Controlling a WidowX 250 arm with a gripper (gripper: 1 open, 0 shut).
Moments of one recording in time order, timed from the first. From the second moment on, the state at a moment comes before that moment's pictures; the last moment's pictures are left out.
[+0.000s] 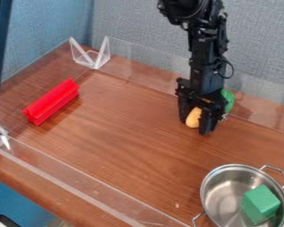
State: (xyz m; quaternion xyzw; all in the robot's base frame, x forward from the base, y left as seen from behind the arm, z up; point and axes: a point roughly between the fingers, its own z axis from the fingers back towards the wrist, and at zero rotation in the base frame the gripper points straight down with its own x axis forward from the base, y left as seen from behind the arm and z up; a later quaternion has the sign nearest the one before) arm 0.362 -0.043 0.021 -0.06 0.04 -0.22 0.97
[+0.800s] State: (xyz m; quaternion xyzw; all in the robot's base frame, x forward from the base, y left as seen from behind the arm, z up) arm 0.353 -0.042 0.037 -0.07 0.02 -0.24 0.97
